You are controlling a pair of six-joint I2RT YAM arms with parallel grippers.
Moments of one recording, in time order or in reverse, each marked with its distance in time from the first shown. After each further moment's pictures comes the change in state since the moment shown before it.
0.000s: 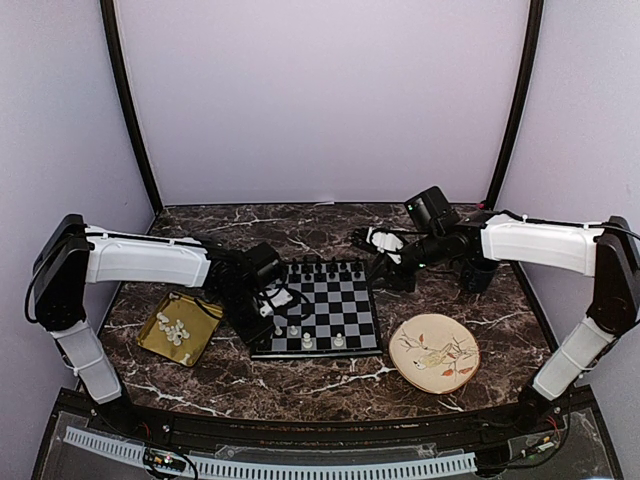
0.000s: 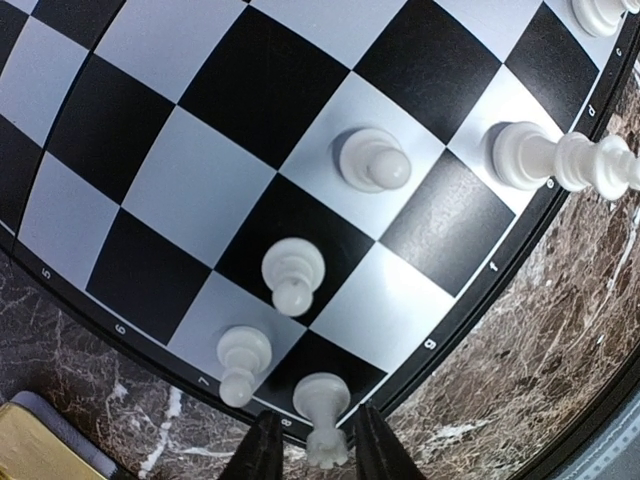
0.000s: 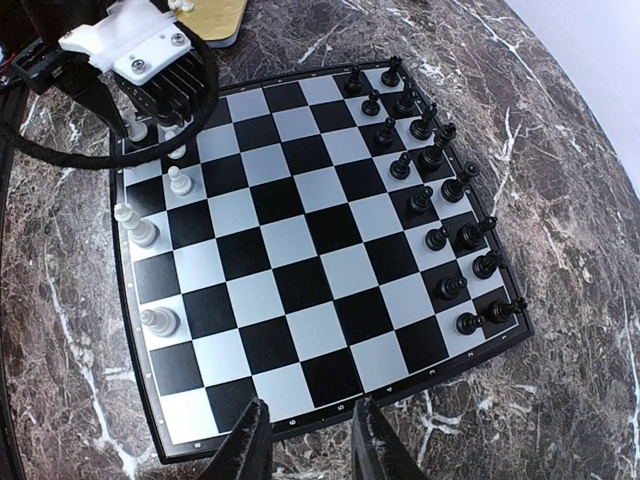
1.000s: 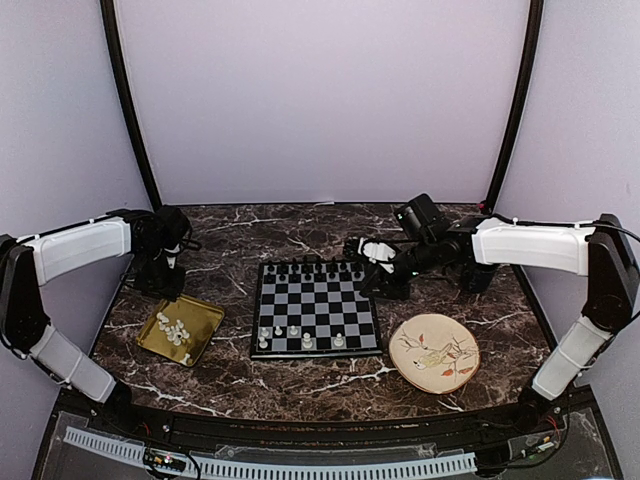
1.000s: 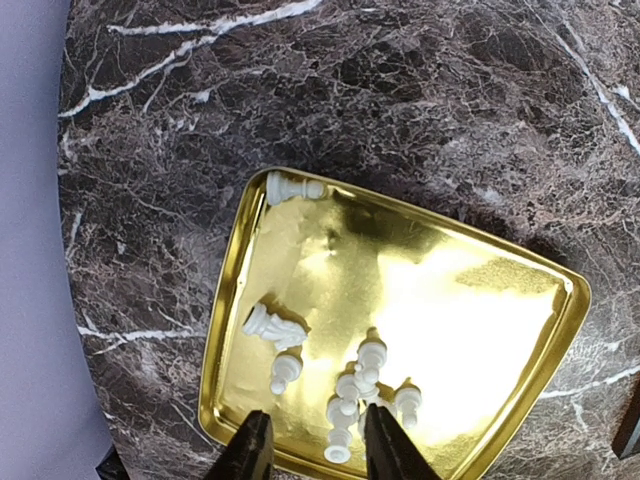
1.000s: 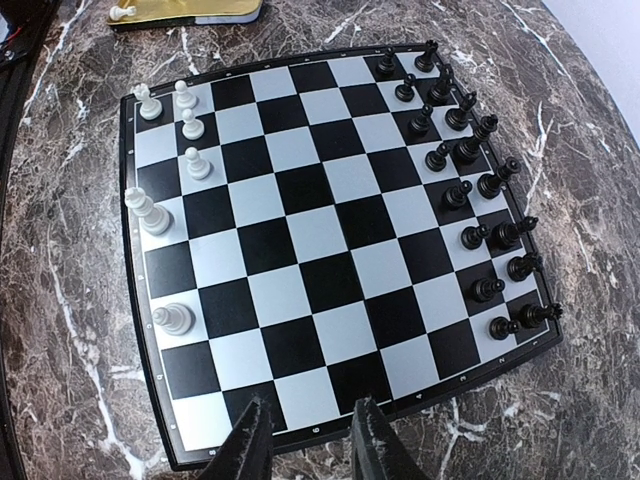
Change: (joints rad) left arm 0.534 -0.279 -0.102 -0.174 -0.350 -0.337; right arm 0.046 0.034 0.000 -0.010 0.027 -0.007
